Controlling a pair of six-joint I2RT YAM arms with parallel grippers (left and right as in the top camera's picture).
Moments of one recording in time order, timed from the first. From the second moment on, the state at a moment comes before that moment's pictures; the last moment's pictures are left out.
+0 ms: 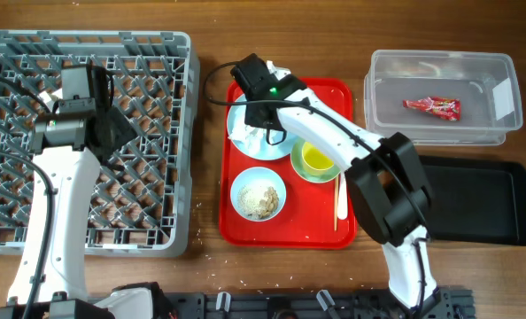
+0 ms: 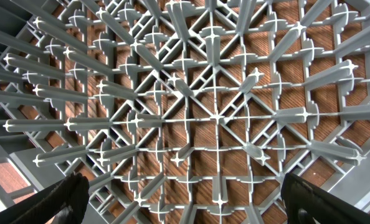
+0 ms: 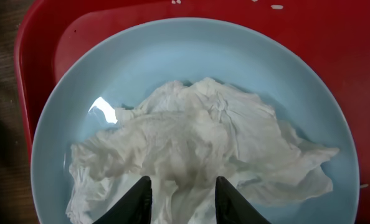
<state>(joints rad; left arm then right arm) 0.09 1.40 1.23 -1.04 -0.41 -0.52 0.64 2.18 1.69 -0.76 0.19 0.74</state>
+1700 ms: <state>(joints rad) 0.09 1.40 1.23 -1.04 -0.41 -0.52 -0.13 1.89 1.69 -0.81 -0.45 0.33</state>
